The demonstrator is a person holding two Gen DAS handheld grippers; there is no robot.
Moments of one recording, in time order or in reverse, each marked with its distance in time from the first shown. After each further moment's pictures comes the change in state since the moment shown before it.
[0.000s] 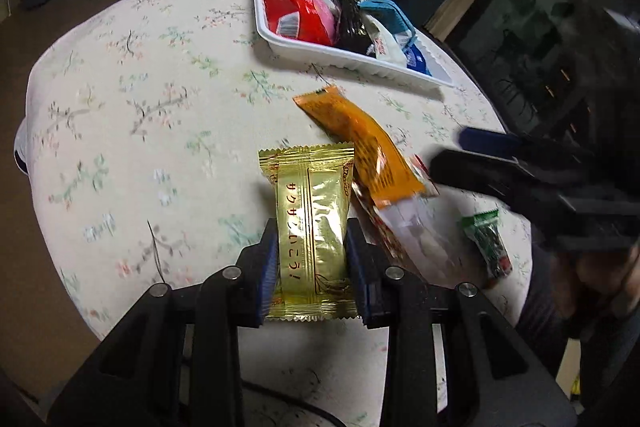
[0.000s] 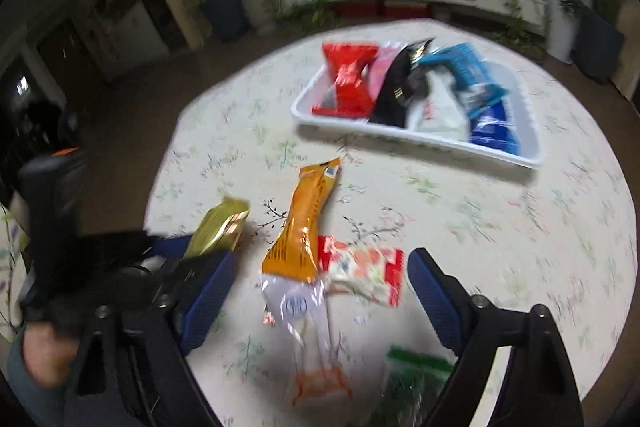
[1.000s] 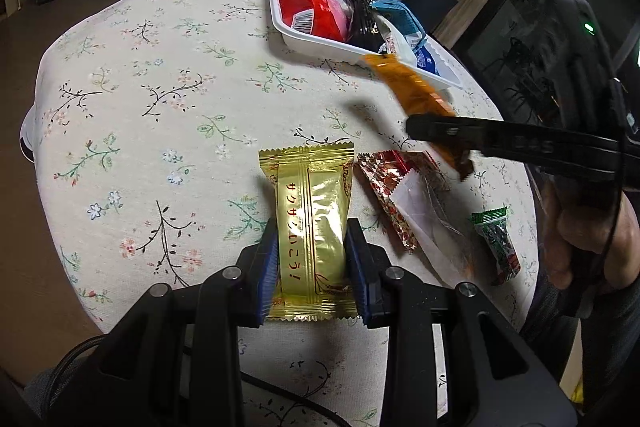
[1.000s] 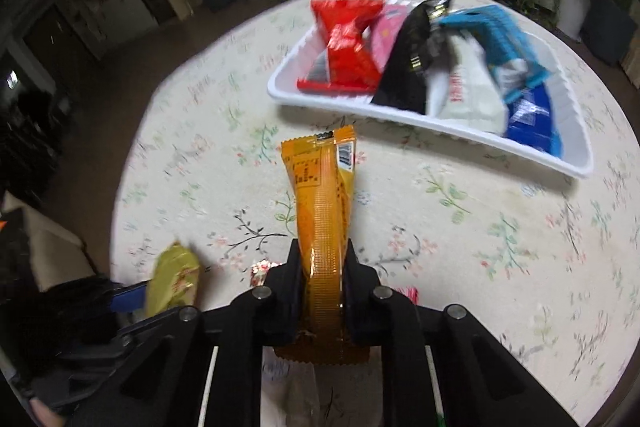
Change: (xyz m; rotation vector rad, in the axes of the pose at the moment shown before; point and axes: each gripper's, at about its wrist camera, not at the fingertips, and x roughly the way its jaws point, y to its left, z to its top) left arm 0.001 0.009 -0.008 -0.027 -0.017 0.020; right arm 0.017 -0.030 0.002 0.087 0.027 0.034
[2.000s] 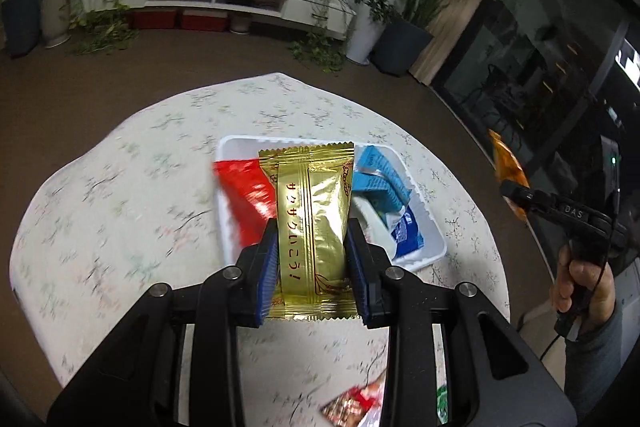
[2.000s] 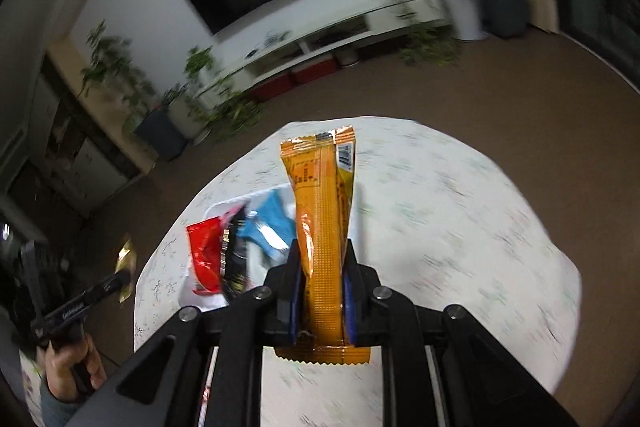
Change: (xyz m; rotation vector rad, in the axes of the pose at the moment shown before) left arm 0.017 -0.030 0.223 0.094 -0.117 -0.067; right arm -0.103 -0.151 0.100 0.279 -0.318 -0.042
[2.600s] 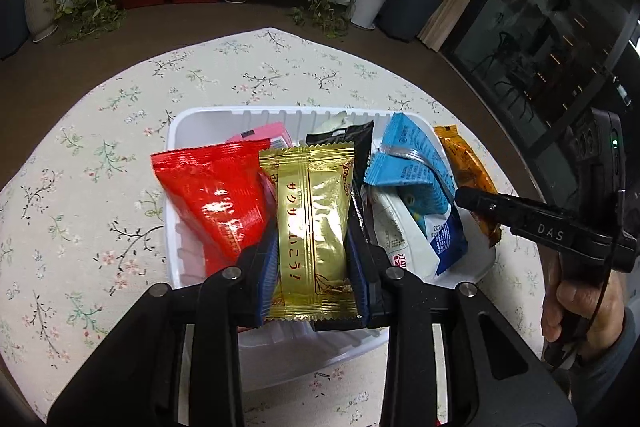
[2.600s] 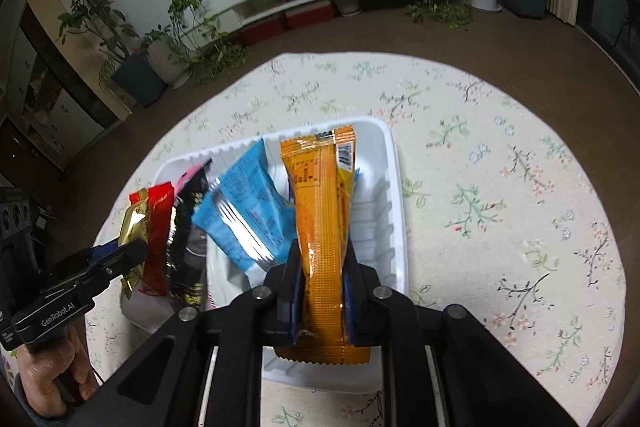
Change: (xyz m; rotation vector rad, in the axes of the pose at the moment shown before) left arm 0.108 -0.001 0.003 0.028 0.115 0.032; right arm 0.114 -0.001 -0.010 -0.035 0.172 -0.088
